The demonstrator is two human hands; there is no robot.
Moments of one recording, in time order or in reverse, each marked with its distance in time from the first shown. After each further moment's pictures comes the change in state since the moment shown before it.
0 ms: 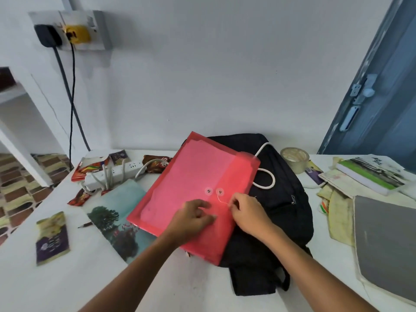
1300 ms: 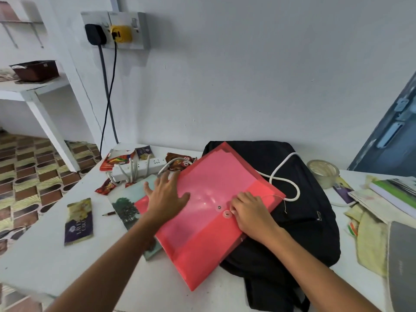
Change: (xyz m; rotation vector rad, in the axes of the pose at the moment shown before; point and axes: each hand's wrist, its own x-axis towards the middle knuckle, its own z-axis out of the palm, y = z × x) left_hand 0.027 -0.052 -0.078 0.675 0.462 -0.109; right_hand 0.030 -0.009 0.025 -0.364 -0.041 -0.504
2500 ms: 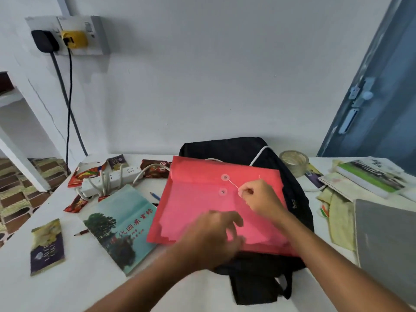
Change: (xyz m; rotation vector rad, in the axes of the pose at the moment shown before) left_hand -0.086 0.123 -0.038 -0.455 -0.456 0.555; right_hand -0.017 0.036 -0.052 0.519 0.144 0.519
